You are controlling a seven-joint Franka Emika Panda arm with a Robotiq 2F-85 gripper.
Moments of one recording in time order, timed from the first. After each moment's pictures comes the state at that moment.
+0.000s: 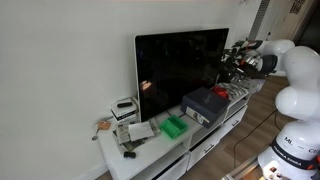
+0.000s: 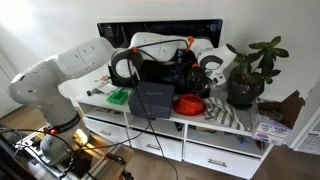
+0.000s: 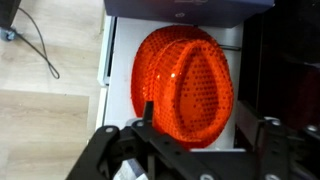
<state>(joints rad) -0.79 1.23 -0.10 -0.62 0.50 1.60 0.32</state>
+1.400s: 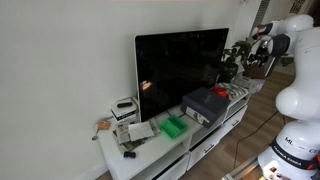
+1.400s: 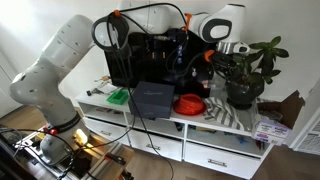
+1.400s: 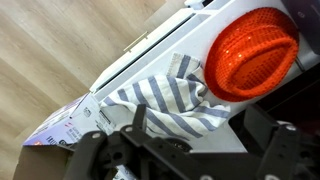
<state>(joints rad) -0.76 0.90 -0.25 -0.90 0.27 1.82 -0.47</state>
